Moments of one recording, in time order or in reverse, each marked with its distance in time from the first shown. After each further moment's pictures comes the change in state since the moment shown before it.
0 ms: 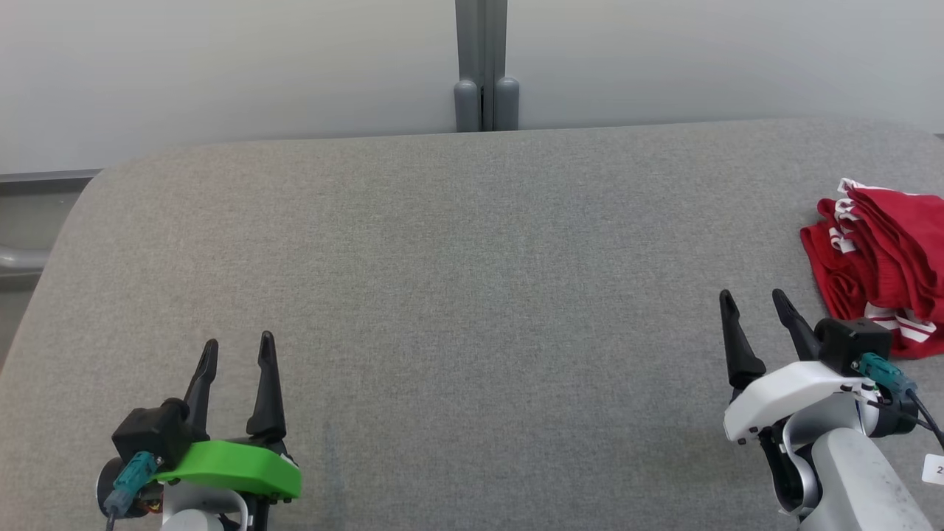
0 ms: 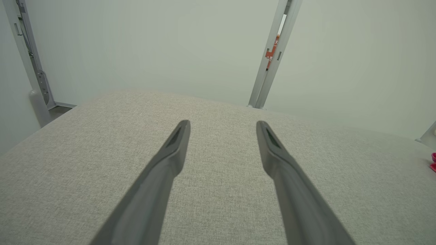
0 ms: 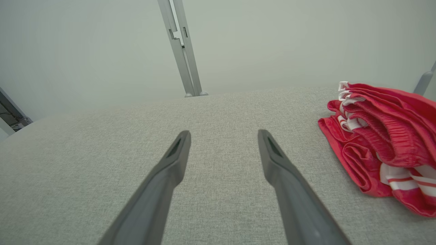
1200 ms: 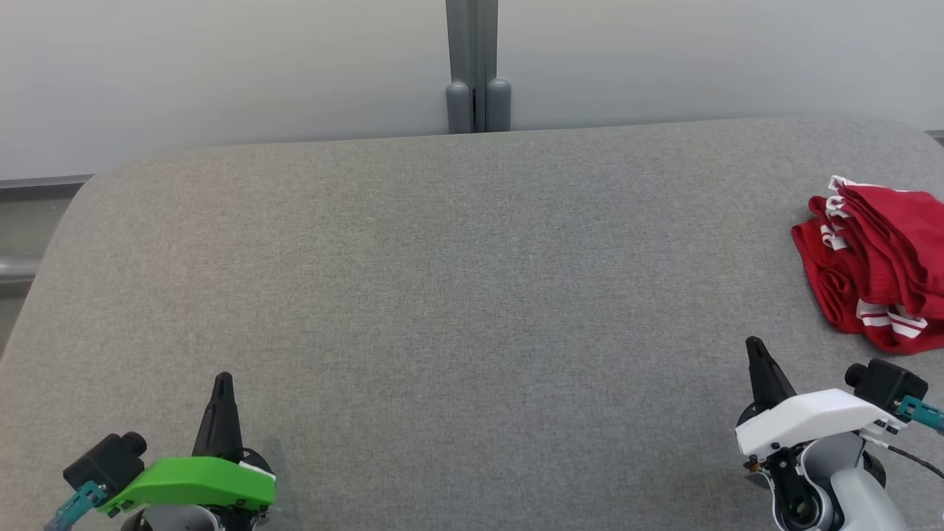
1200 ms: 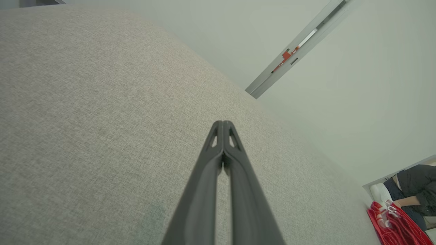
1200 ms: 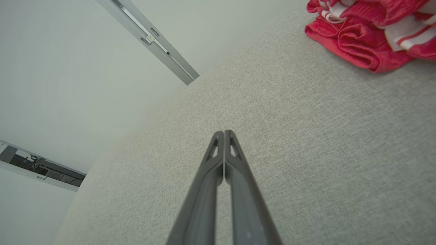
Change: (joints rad) left arm 0.037 -0.009 0.039 0.019 -0.445 0.000 0.134; right arm 0.075 0.045 -0.042 -0.010 0.457 0.000 0.103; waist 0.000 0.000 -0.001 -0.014
